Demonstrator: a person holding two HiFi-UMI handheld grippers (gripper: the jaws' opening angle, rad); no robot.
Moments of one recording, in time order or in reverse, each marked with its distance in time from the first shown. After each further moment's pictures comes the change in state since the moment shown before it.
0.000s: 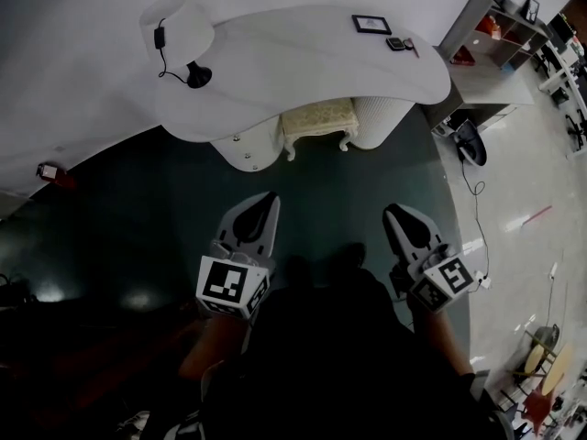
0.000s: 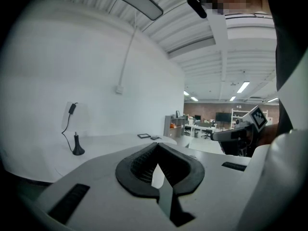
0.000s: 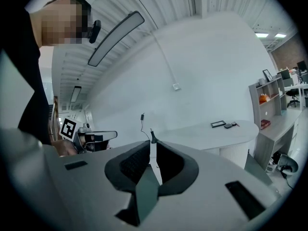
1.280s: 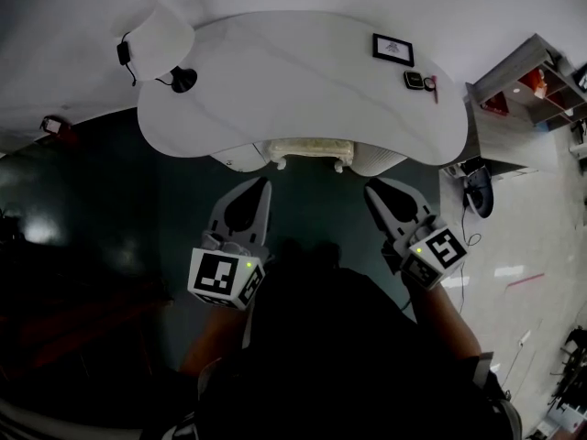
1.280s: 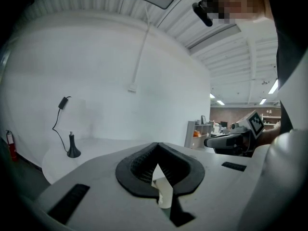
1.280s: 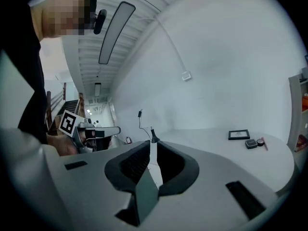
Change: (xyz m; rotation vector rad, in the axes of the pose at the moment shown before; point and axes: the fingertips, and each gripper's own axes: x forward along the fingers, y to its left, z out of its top) left arm 0.217 0.017 0.039 -0.111 -0.056 0.278; right arm 0.143 -0.210 0.063 -0.105 0.109 0.351
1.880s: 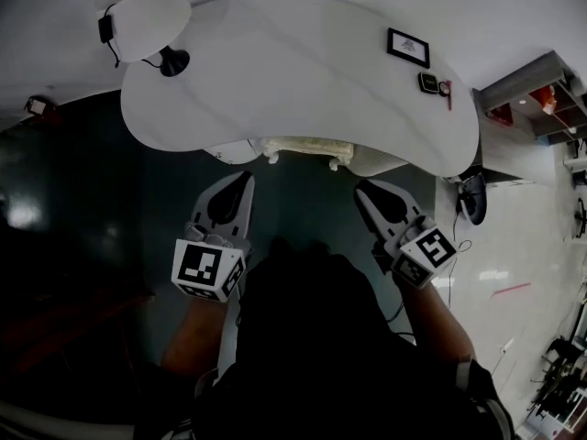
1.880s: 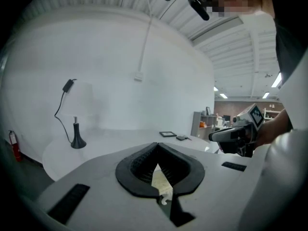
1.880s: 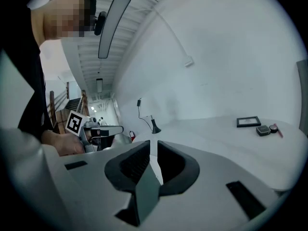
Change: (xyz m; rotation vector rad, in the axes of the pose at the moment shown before) left arm 0.030 0.067 -0.073 0.020 0.057 0.022; right arm 0.062 -0.024 -0.063 0.037 0.053 0.053
